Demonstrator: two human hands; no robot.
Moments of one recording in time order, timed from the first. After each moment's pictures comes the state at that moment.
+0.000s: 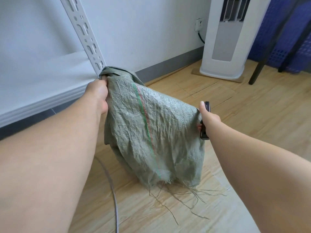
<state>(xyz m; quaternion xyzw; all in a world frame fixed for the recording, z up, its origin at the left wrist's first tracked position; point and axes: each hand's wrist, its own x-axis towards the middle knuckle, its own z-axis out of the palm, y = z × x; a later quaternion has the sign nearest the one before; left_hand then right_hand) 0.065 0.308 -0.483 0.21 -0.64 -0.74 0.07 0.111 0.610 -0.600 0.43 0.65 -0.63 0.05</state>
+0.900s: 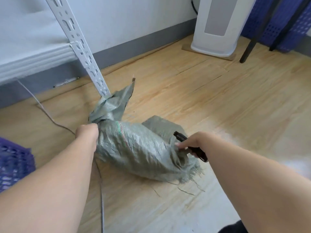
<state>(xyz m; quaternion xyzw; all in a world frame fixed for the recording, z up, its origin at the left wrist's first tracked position) 0.156 0.288 -0.655 0.44 -0.73 -0.52 -0.04 0.185 0.622 -0.681 0.27 0.76 -0.32 0.49</state>
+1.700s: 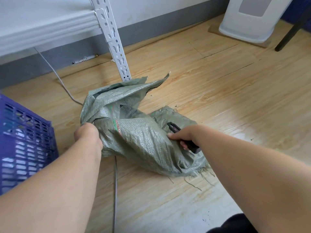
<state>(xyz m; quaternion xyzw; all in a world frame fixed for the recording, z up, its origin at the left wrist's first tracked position) 0.207 0.250 -0.676 0.60 -0.50 -0.61 0.14 0.177 0.532 -0.713 0.22 0.73 -0.31 0.57</state>
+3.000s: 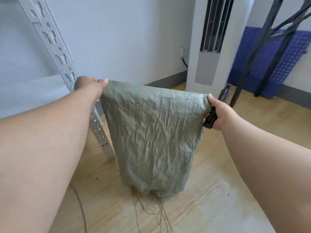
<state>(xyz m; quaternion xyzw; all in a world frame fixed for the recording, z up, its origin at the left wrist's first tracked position) 0.002 0.358 -0.425 0.20 -0.85 -0.46 0.18 0.060 0.716 -0.505 0.30 0.51 -0.81 0.00</state>
